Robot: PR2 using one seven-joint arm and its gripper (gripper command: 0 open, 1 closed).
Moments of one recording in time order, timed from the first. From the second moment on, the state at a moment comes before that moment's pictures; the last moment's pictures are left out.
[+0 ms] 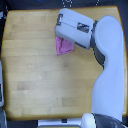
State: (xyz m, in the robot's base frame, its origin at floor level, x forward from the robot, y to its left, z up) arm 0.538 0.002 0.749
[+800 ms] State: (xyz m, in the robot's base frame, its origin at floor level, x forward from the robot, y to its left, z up) arm 0.542 0.003 0.757
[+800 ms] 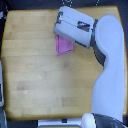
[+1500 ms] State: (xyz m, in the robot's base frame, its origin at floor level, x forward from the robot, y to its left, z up) arm 0.546 0.011 0.811
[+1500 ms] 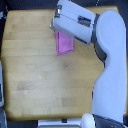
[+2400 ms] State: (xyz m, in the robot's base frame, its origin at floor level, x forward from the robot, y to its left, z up) arm 0.572 -0.048 0.943
